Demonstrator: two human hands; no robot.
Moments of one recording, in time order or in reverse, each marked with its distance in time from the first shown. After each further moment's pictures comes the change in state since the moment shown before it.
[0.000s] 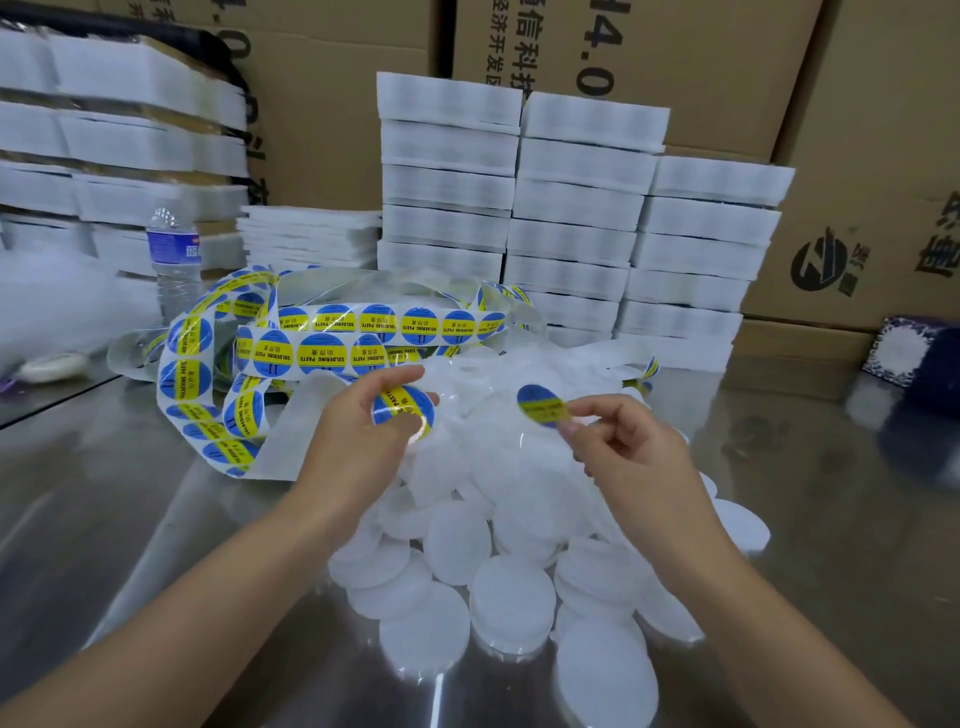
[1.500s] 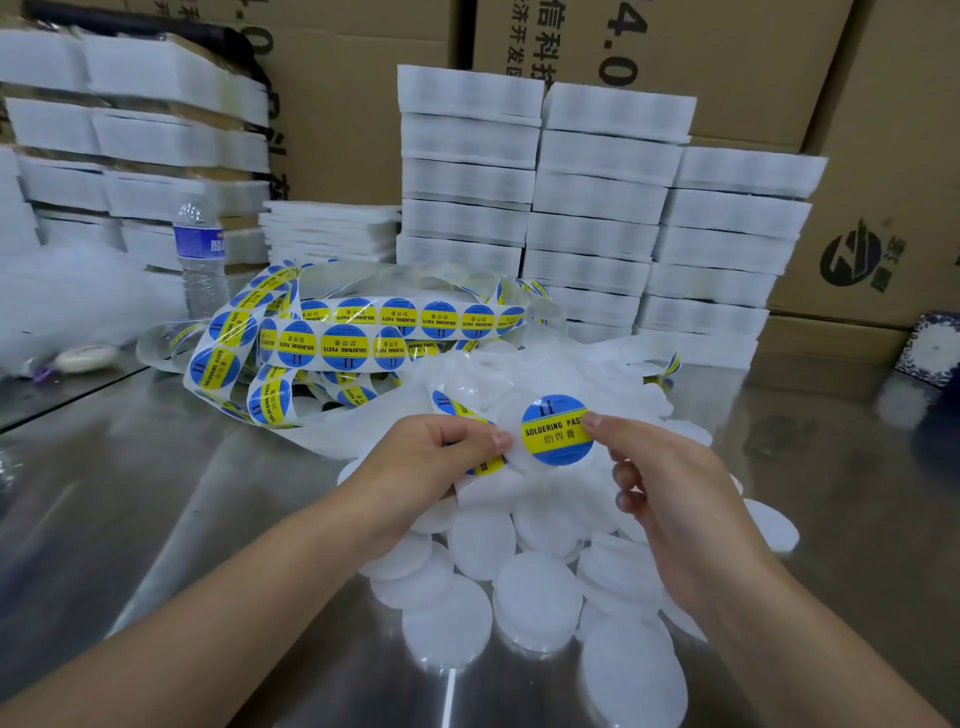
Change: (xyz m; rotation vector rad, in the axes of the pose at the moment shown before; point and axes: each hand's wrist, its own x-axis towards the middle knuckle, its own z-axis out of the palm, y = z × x) left_hand -0.015 -0.002 0.011 -0.103 -0.391 -0.202; right_hand -0.009 -0.008 0.004 0.247 0.050 0.335
